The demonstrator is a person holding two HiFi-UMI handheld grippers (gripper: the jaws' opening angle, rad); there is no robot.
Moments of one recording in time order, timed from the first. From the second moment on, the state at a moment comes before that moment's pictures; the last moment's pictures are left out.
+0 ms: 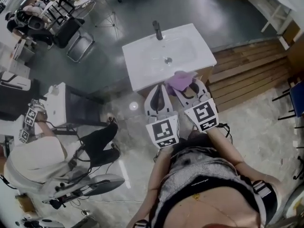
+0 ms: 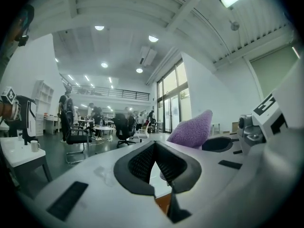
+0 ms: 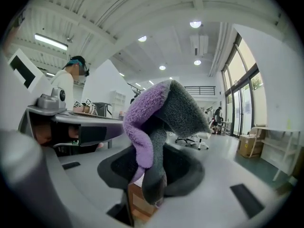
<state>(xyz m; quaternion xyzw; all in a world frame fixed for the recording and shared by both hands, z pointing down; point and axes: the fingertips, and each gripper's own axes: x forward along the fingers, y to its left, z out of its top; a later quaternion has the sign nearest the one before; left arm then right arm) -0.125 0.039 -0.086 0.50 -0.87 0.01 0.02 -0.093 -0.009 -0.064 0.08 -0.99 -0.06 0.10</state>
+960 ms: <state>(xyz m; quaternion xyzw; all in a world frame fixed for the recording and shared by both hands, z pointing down) -0.121 0.016 -0.106 0.50 -0.86 0.02 -0.01 -0.095 -0.031 -0.091 0.08 -0.99 -0.06 0.07</state>
